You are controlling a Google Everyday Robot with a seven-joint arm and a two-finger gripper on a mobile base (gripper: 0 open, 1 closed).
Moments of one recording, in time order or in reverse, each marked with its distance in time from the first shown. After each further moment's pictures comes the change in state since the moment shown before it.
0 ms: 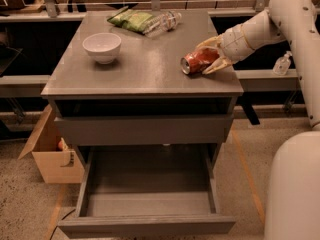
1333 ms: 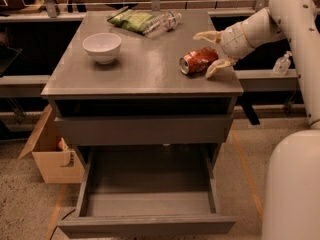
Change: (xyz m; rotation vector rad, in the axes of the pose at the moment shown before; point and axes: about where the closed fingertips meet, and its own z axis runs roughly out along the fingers) arm -0.003 -0.005 -0.002 -0.001 -0.003 0.000
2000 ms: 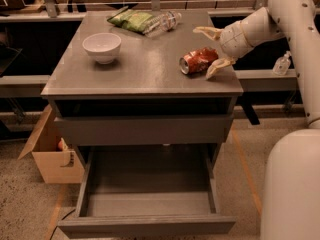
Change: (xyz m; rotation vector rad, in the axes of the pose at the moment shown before) arm -0.001 -0.001 -0.002 0.000 0.000 0.000
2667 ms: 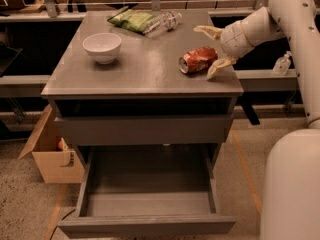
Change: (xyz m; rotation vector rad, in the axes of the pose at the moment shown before) arm -0.001 -0.001 -0.001 0.000 0.000 0.000
